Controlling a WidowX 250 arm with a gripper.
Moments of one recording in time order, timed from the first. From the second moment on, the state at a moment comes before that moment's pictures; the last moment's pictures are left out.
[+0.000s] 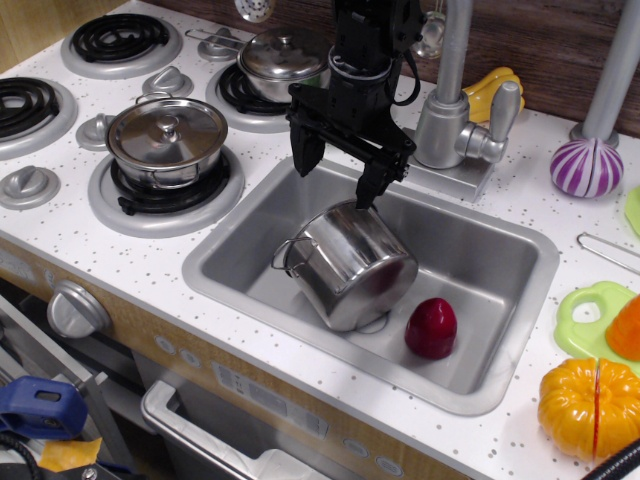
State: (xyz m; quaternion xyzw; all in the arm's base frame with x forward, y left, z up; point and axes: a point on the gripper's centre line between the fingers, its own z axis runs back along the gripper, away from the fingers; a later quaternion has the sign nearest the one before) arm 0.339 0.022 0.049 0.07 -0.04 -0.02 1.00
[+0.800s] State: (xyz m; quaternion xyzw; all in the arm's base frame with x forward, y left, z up) arm 0.337 0.034 0.037 -0.02 -0.03 -0.03 1.00
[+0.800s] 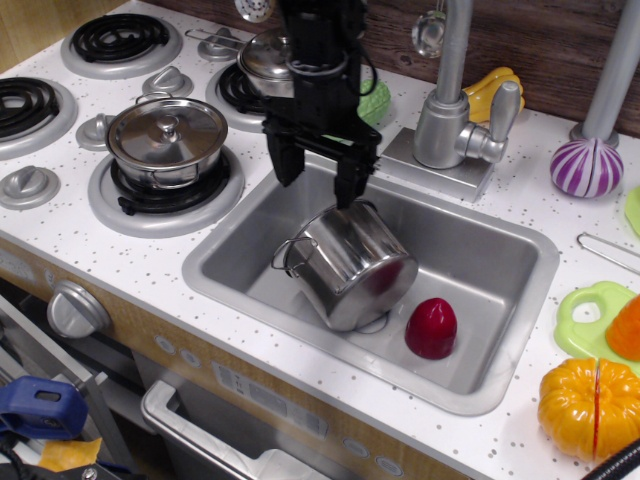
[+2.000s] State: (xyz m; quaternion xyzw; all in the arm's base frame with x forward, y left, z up) arm 0.322 0.019 0.006 -0.20 -0.04 0.05 0.98
